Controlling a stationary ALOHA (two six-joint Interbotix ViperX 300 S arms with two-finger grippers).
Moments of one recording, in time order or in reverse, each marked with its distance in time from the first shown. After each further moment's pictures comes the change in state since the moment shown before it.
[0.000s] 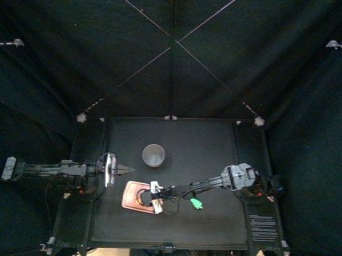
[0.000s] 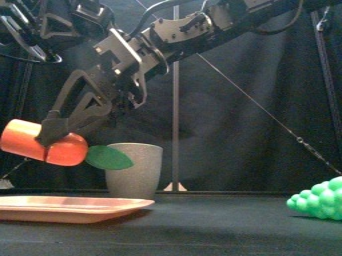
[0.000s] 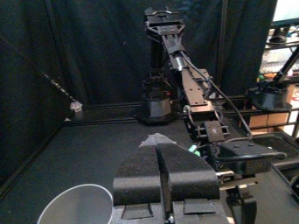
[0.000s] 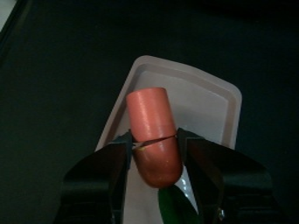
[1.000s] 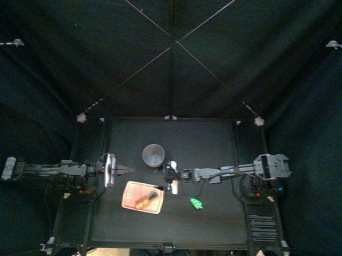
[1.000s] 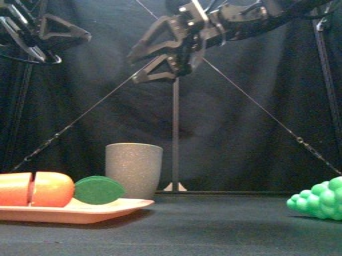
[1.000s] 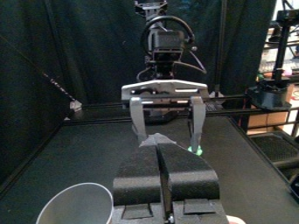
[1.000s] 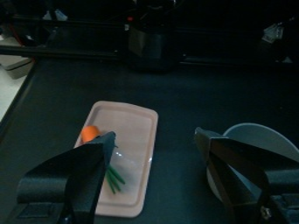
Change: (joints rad) left arm -0.006 -0.005 0.006 -0.002 0.000 0.000; right arm -0.107 -0.497 0.428 0.009 -0.230 0.003
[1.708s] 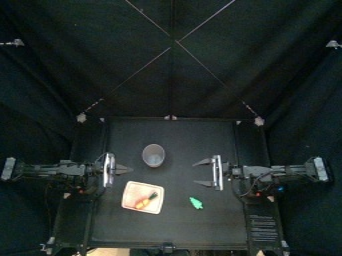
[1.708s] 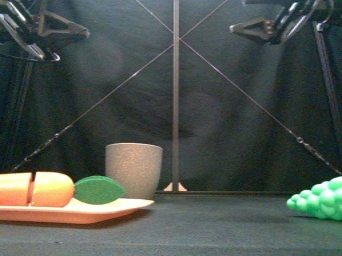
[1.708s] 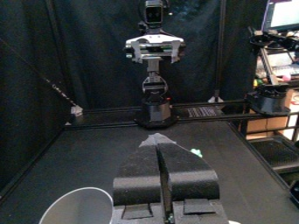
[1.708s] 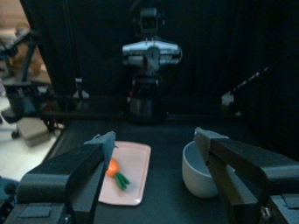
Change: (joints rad) left arm 0.000 -0.023 0.000 0.000 0.000 0.000; right arm -0.037 -0.775 0.514 0.032 -0.156 0.006
